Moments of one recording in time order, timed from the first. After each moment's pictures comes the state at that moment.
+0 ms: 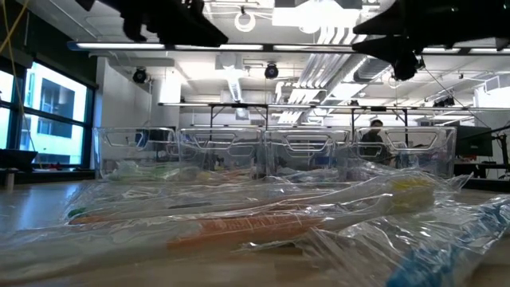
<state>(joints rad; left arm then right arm) -0.05 1.15 0.80 0.02 -0.13 0.57 -0.02 0.68 0.33 0.36 0.27 0.34</state>
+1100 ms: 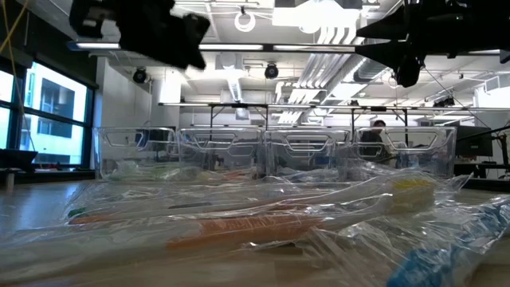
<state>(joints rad) -0.16 1.26 0.92 -0.34 0.00 0.46 0.00 0.68 0.22 0.57 0.31 0.35</state>
